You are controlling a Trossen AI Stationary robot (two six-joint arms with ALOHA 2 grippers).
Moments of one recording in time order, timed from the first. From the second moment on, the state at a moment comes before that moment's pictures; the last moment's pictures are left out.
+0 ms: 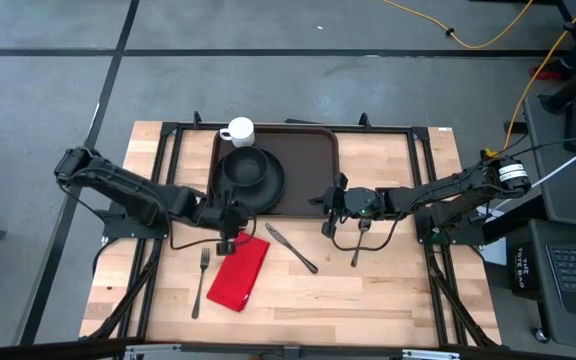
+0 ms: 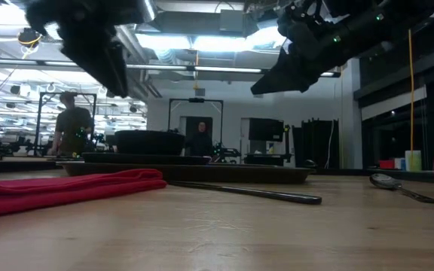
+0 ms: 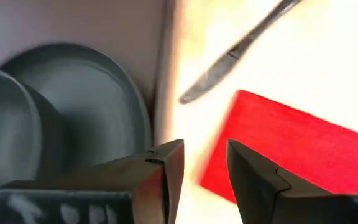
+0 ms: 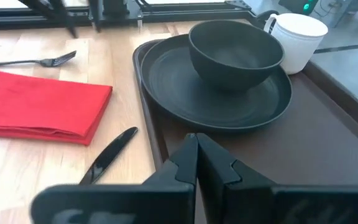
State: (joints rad) left arm -0.27 1.27 0.88 -0.65 -0.30 -0.28; right arm 0.09 1.42 0.68 0.30 0.35 0.11
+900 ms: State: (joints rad) left arm -0.68 1.35 0.83 -0.65 -0.04 -1.57; right arm 0.09 1.42 0.68 0.30 0.29 0.10
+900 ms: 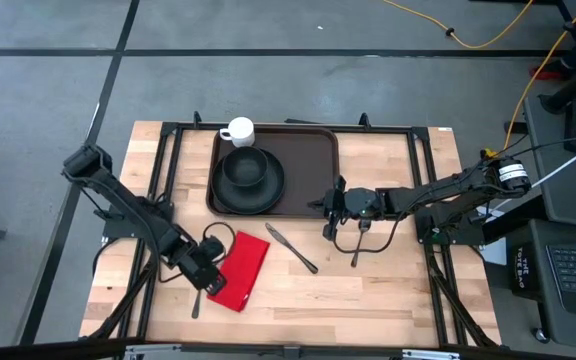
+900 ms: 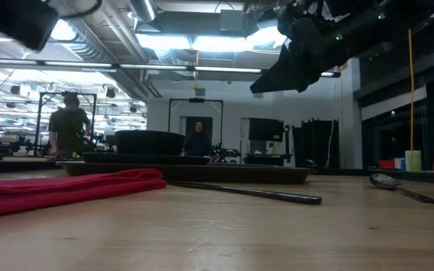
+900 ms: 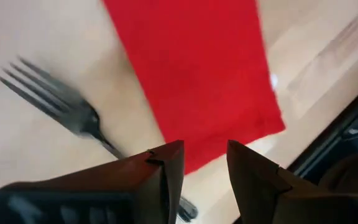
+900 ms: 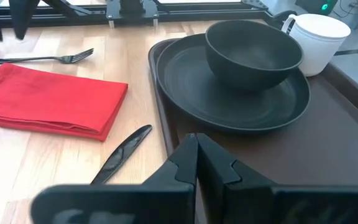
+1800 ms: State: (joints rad) left arm -0.81 1.38 0.66 -0.39 -0.09 -1.82; right arm 0.20 1.42 0.68 0.34 0.20 0.20
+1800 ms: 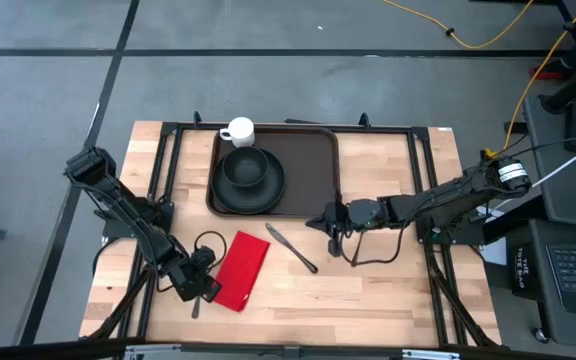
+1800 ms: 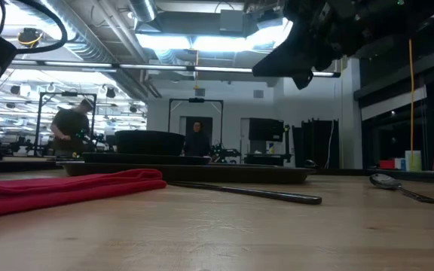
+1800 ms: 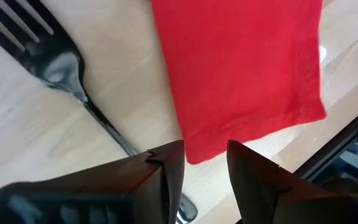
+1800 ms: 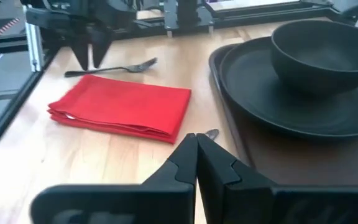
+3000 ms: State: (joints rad) left arm -0.81 1.52 0.66 -0.31 -0.04 -1.85; right arm 0.39 1.42 0.68 0.42 0.35 0.24
